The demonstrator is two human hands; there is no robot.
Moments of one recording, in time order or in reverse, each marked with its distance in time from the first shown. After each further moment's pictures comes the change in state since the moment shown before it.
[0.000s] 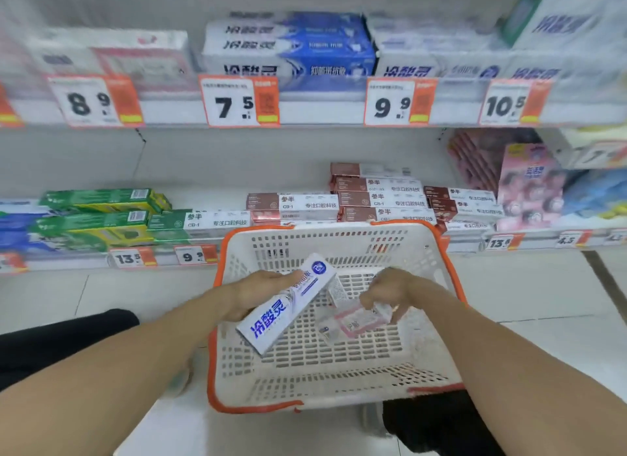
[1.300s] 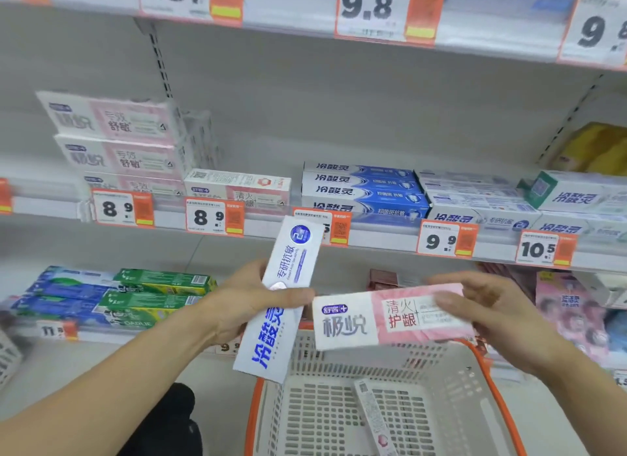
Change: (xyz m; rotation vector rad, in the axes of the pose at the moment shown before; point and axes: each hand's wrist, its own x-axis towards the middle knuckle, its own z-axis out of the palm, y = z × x) left_hand -0.175 0.106 -0.075 -0.200 0.275 0.550; right_hand -0.177 -0.100 -0.078 0.619 0.361 -0.902
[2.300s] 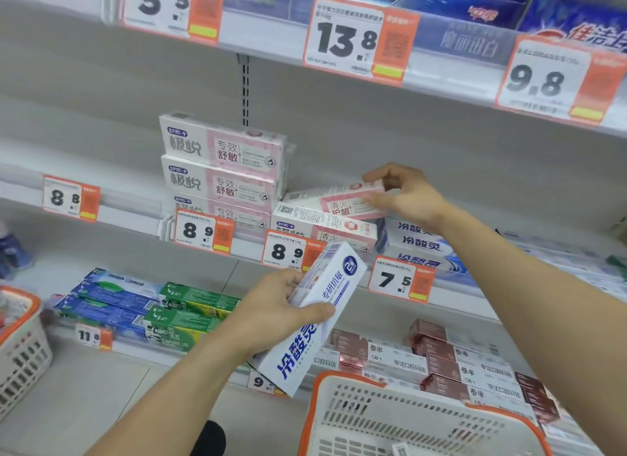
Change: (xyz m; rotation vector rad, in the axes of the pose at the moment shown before) left_hand -0.007 0.008 -0.092 0.213 0.264 0.111; right_hand 0.259 -0.107 0.156 -0.526 -0.077 -0.282
